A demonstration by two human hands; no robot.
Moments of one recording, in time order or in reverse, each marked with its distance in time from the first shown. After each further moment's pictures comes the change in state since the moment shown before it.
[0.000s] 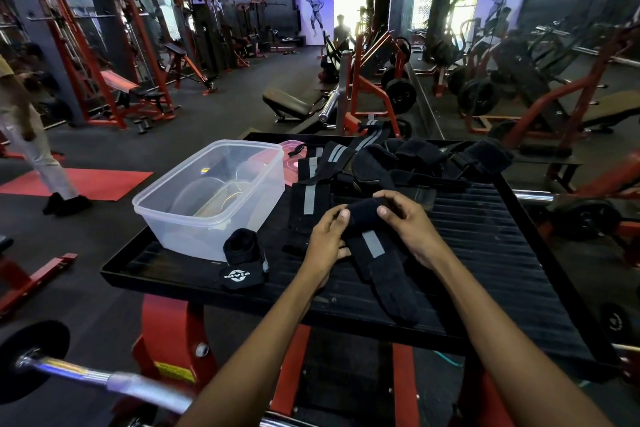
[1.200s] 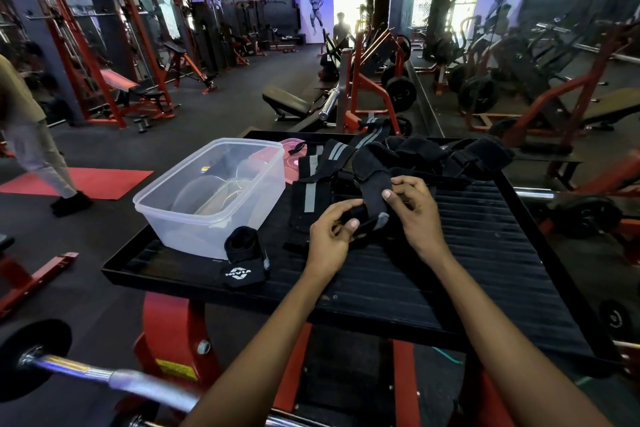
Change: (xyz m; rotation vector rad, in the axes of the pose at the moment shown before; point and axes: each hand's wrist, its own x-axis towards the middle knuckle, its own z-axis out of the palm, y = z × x) left_hand -0.002 -0.005 0.001 0.139 -0.007 0.428; right_hand 0.005 0.001 0.003 -0.089 0.265 -0.229
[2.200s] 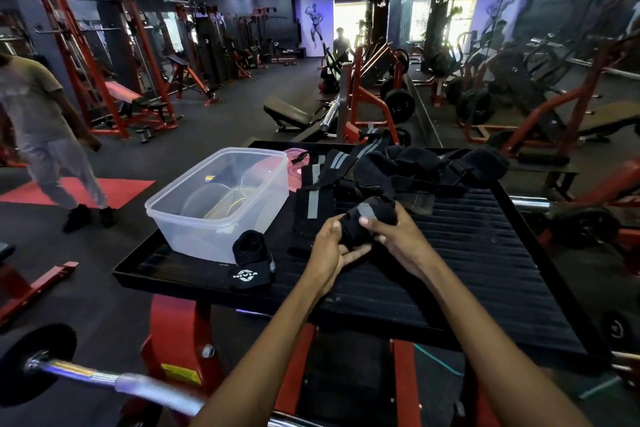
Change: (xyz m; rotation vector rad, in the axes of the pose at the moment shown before) left_hand -0.010 0.020 -0.003 -0.431 0.003 -0.487; right_hand -0.019 -0.015 0.014 0.390 -0.251 0.500
